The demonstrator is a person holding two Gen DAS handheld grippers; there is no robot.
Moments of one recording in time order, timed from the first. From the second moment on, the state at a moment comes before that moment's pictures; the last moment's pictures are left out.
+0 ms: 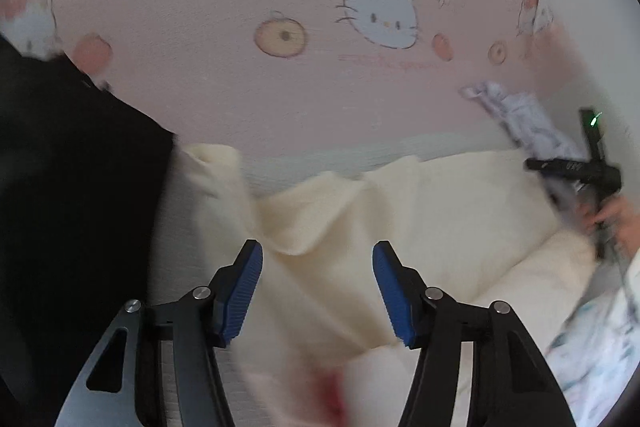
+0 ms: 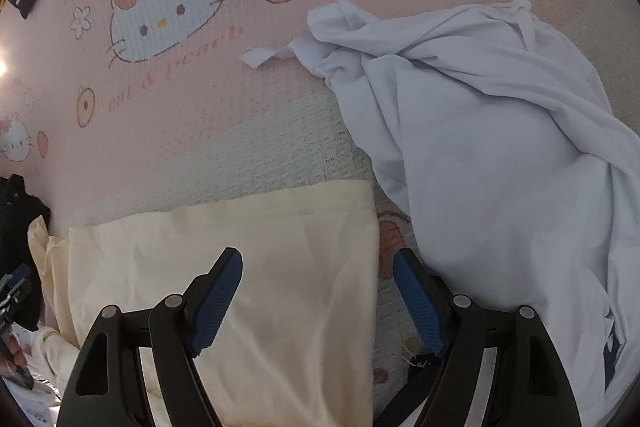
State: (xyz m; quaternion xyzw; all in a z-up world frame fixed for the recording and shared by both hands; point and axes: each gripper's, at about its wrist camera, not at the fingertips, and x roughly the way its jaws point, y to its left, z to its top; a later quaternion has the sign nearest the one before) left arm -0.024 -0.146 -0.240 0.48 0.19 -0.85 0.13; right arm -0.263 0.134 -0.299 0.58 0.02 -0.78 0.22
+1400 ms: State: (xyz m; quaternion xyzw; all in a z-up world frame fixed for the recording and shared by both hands) left arm -0.065 -0.247 -0.256 0.50 0.28 -0.76 0.31; right arm -0.266 0.145 -0.299 0.54 0.08 -0.83 0.13
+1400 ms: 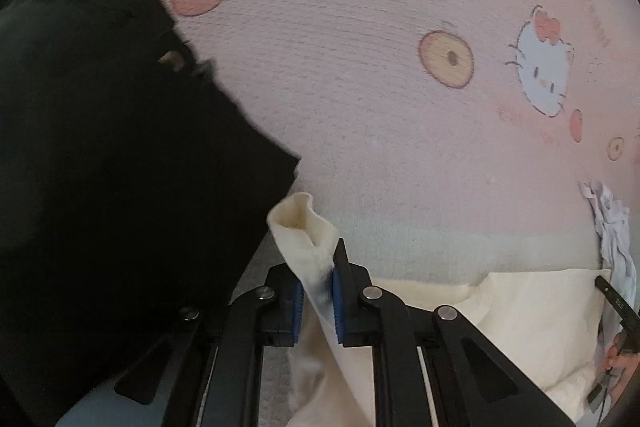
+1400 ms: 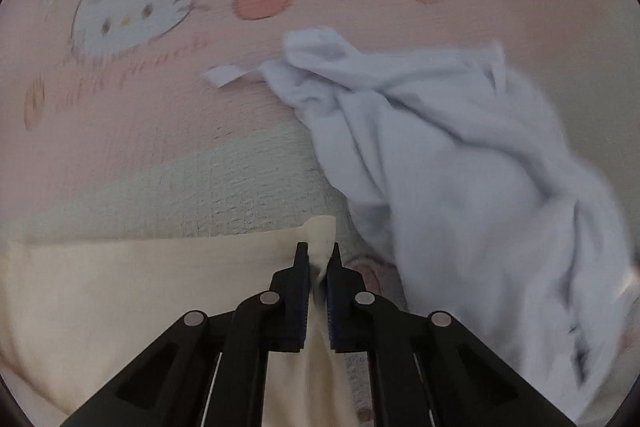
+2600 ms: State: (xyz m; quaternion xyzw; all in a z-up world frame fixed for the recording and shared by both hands) left arm -0.059 -0.202 -0.253 0.53 0.11 -0.81 0.23; right arm -0.236 0.120 -0.293 0.54 0.12 -0.81 0.17
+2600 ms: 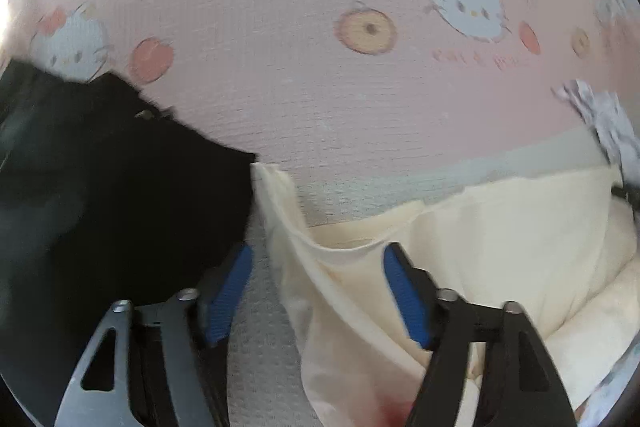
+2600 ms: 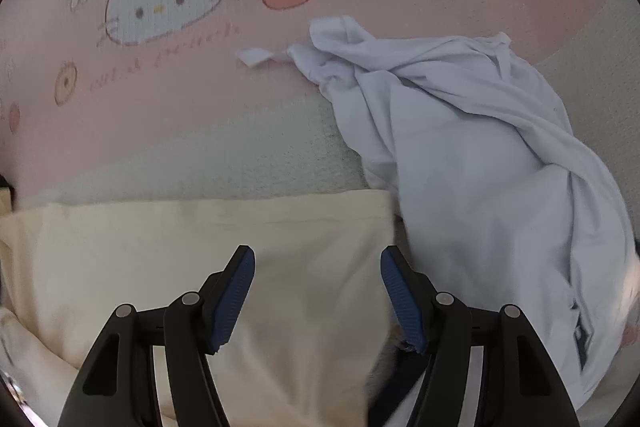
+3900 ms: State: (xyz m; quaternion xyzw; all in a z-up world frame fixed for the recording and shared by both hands) left arm -0.056 -0.140 -0.173 0.49 0.08 -0.86 0.11; right arm -0.157 0.095 -0.209 0.48 0.12 -0.84 0.22
